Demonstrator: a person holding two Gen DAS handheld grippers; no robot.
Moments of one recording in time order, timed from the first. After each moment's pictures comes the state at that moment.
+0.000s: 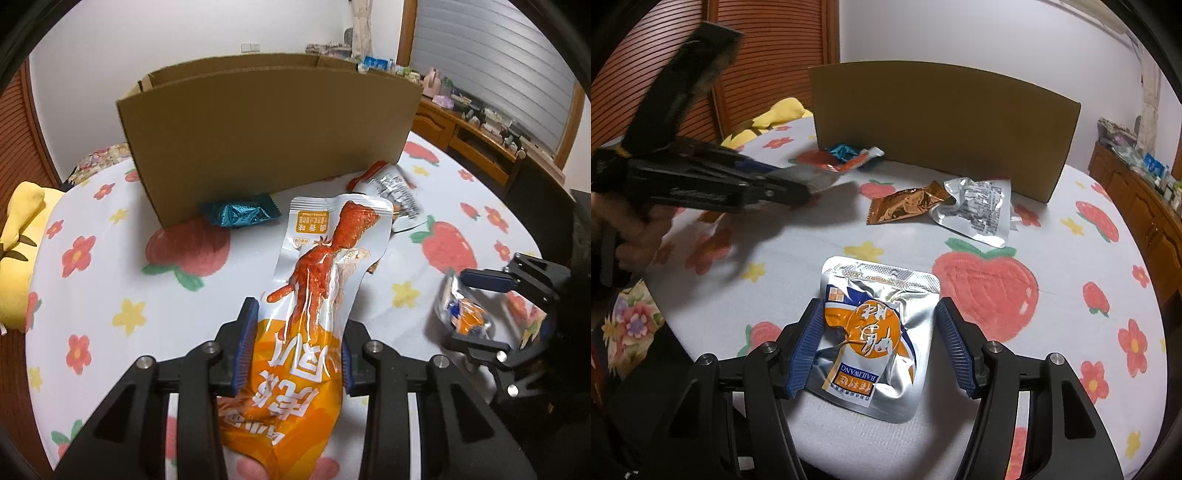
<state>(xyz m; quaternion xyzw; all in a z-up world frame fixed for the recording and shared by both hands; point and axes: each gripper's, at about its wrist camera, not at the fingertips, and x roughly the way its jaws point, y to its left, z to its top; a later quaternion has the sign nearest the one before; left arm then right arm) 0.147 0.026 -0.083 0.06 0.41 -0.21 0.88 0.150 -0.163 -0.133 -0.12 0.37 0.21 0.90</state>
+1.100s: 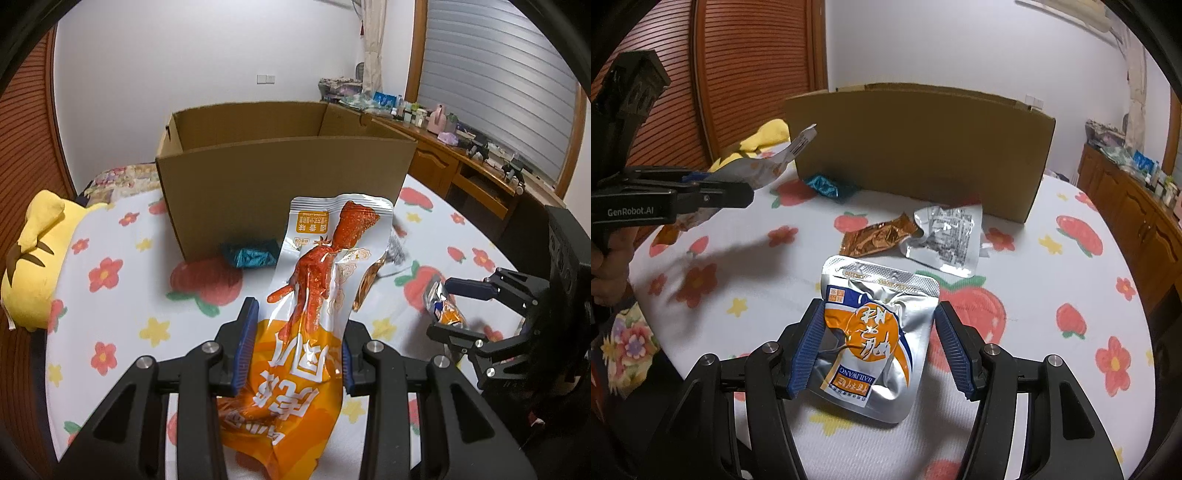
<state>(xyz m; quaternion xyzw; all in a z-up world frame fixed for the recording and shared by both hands) 0.134 0.025 -0.045 0.03 0.36 -0.20 0.91 0.162 -0.179 -0.113 -0.10 0.34 0.20 0.91</state>
